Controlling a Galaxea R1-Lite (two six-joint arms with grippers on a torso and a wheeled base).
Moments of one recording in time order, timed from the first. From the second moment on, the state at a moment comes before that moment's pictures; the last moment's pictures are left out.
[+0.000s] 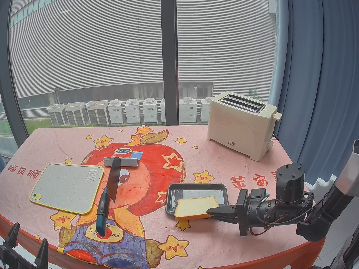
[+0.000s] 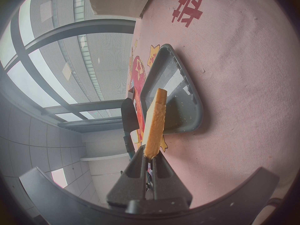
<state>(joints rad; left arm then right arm) -0.01 0.02 -0.02 0.00 -0.02 0.01 0.64 1.96 -0.39 -1.13 0.49 1.48</state>
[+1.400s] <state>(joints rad) -0.01 0.02 -0.02 0.00 -0.02 0.01 0.70 1.85 -0.39 -1.13 0.38 1.39</state>
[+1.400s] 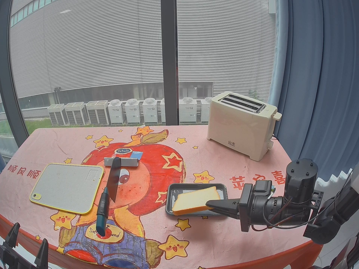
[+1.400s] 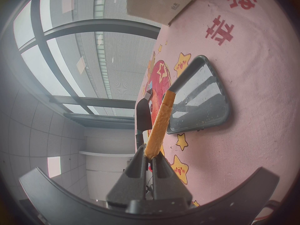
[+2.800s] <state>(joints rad) -0.01 0.02 -0.02 0.00 -0.02 0.01 0.72 1.70 -0.29 -1.26 0.32 1.16</state>
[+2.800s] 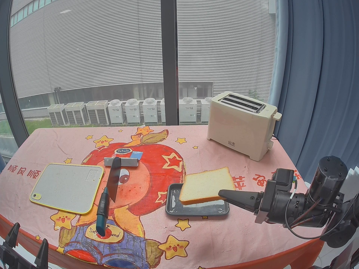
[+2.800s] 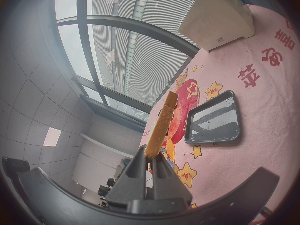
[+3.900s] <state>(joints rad) -0.01 0.02 -0.02 0.00 -0.02 0.01 0.73 1.63 -0.27 -1.26 0.33 1.15</state>
